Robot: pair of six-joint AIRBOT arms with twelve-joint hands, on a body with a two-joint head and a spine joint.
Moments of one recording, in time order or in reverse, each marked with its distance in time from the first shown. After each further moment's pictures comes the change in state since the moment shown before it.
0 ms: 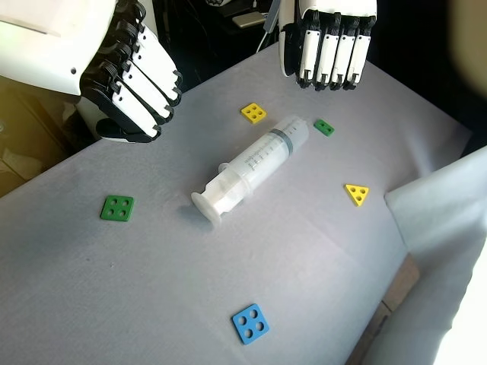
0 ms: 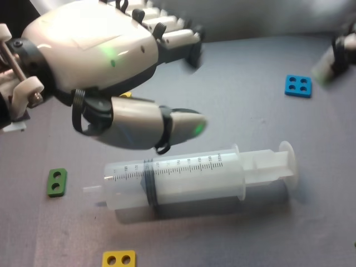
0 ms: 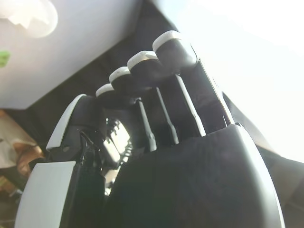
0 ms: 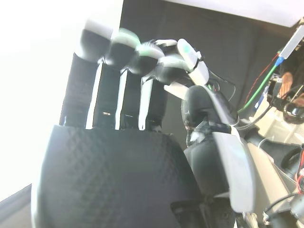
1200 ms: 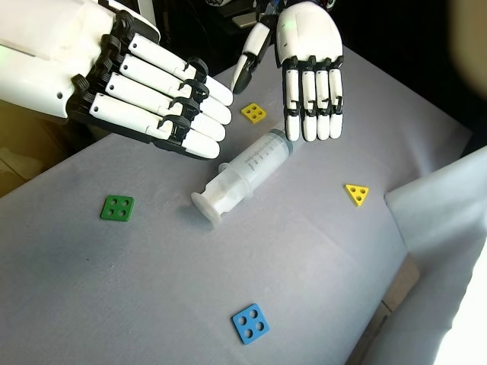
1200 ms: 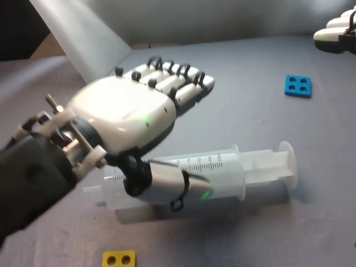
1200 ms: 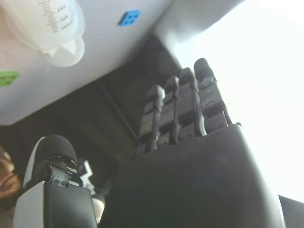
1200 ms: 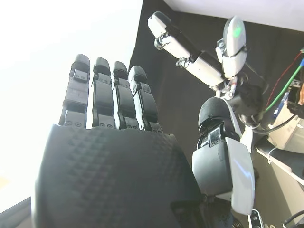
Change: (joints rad) left arm 0.282 -0.195 -0.037 -0.542 -0.387 0.393; right arm 0.000 0.006 -0.005 0.005 -0.101 0.034
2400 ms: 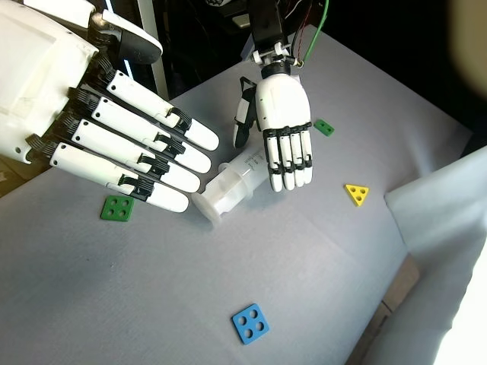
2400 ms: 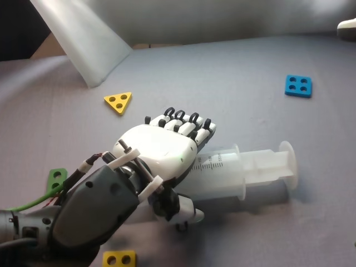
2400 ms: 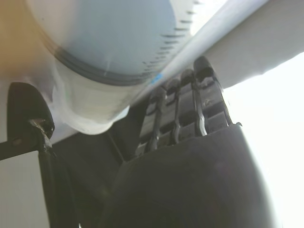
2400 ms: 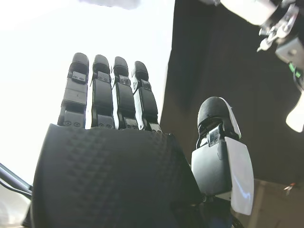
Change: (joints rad) left arm 0.107 -0.312 0.195 -0.245 -0.152 0.187; right arm -0.001 0.007 0.000 0.015 -0.171 0.379
